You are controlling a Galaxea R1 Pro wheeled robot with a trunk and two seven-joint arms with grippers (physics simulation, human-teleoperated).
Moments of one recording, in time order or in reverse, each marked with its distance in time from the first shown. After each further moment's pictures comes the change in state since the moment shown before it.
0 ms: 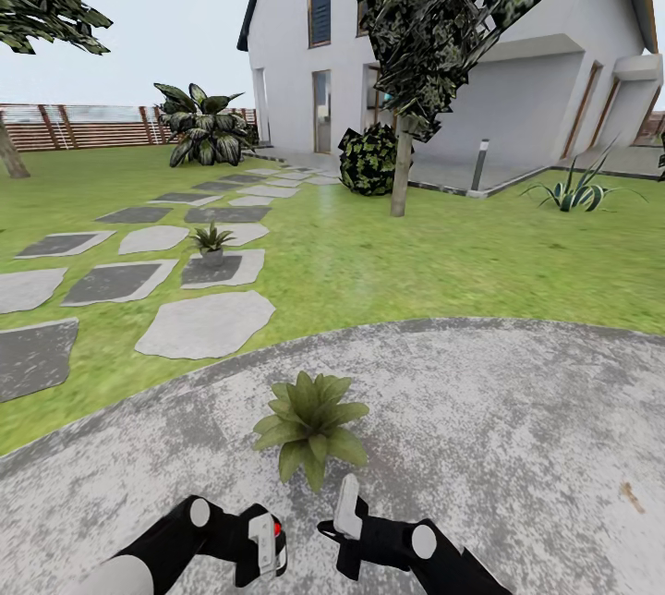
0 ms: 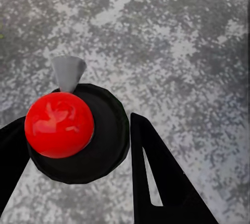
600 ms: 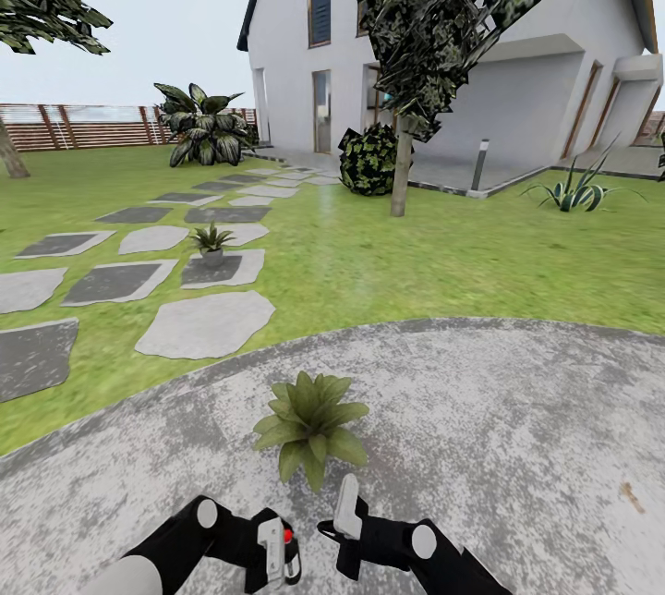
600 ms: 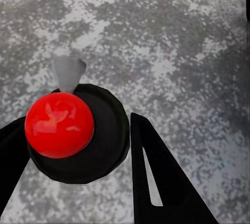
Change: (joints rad) left arm 0.000 -0.027 0.003 0.003 0.007 -0.044 -0.057; right arm 0.000 0.000 0.000 0.000 0.000 0.000 0.000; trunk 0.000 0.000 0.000
